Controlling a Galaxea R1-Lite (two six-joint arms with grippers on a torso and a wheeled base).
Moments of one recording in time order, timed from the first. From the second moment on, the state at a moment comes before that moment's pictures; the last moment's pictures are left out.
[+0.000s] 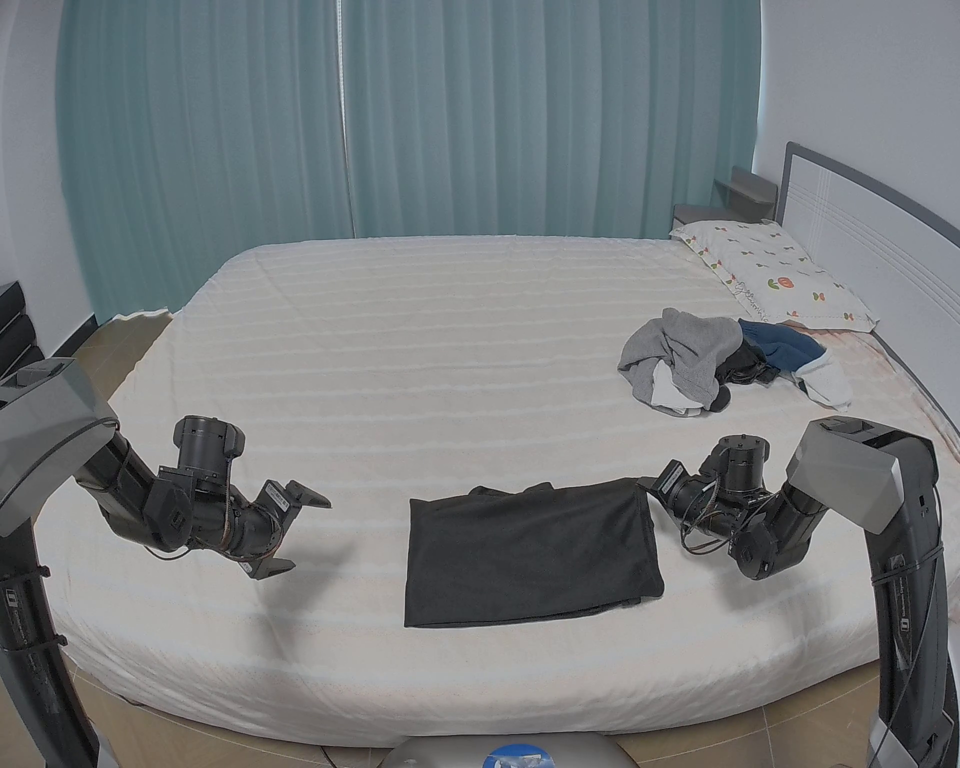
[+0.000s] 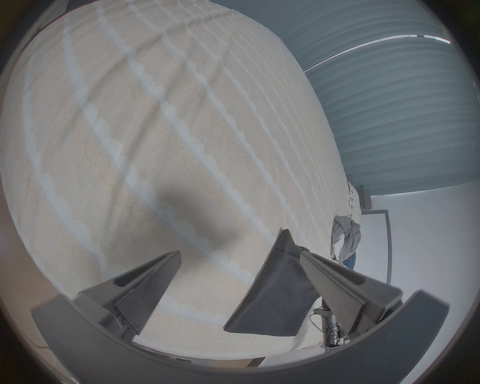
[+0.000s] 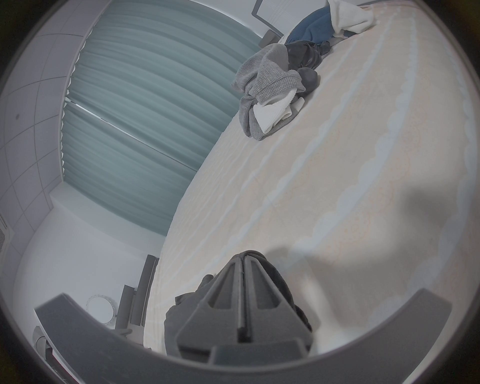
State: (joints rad) left arm -0.08 2.13 -0.88 -0.41 -0.31 -1.02; right arm 0.18 2.56 -1.10 -1.12 0.23 0.91
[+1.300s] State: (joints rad) left arm -0.26 2.42 -1.32 -0.43 -0.11 -1.05; right arm 0.19 2.53 -0.99 -1.18 0.23 0.95
